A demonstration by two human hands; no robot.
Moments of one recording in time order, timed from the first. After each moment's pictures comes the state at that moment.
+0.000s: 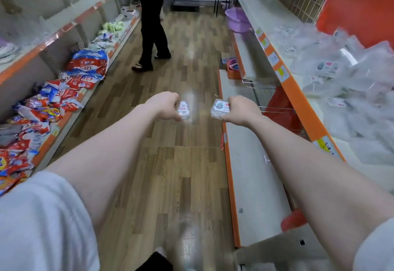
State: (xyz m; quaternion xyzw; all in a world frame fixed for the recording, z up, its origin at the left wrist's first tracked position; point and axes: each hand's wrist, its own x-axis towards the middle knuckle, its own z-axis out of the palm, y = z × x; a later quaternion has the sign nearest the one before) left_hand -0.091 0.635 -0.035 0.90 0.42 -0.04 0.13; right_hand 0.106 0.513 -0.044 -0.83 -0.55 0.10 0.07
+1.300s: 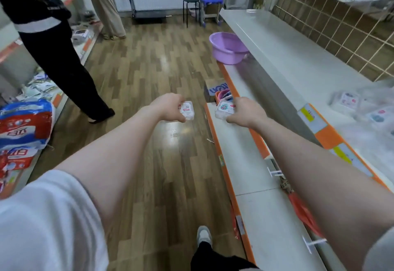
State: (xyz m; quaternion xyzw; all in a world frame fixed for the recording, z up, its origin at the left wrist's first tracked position) left_hand 0.277 1.230 -0.052 0.93 0.32 -0.04 0.15; right_hand 0.451 1.072 -0.066 -0.88 -0.46 0.10 0.12
